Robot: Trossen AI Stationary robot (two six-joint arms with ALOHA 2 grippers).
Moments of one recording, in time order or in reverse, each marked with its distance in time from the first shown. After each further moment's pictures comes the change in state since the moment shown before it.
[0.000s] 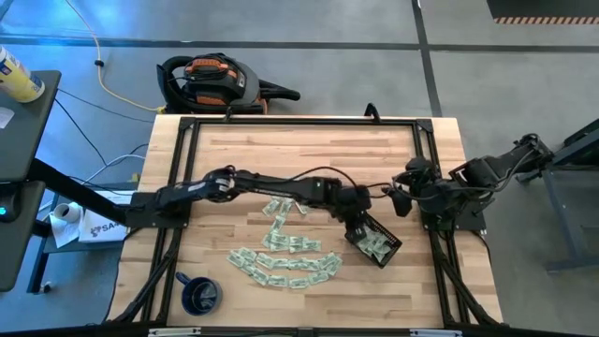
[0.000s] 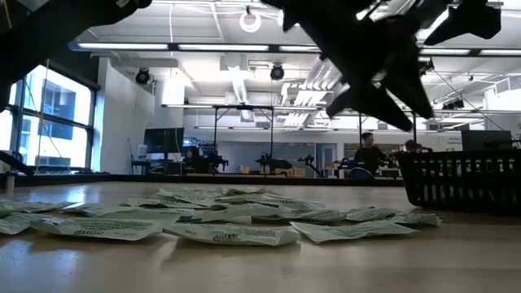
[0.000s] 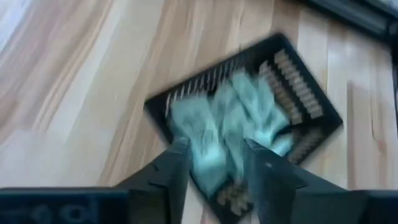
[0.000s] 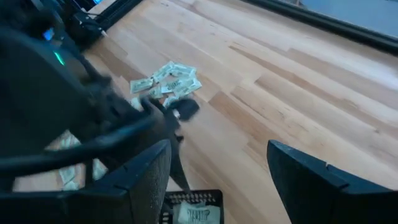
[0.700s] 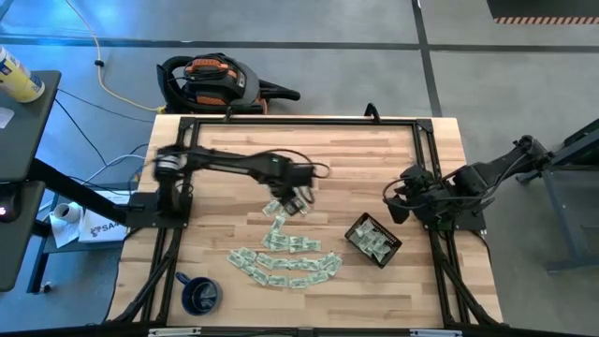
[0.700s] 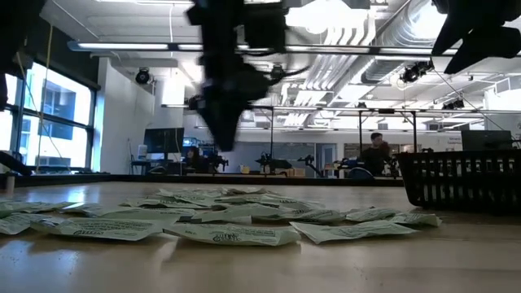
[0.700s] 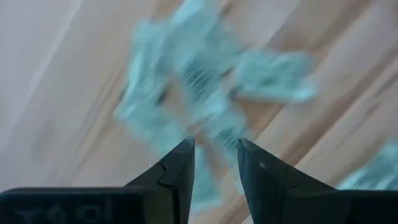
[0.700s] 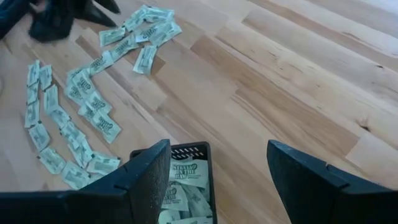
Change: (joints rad) left arm 0.130 -0.515 -0.770 -0.298 -0.163 -0.162; right arm 0.000 0.021 -0.095 -0.039 -0.133 0.137
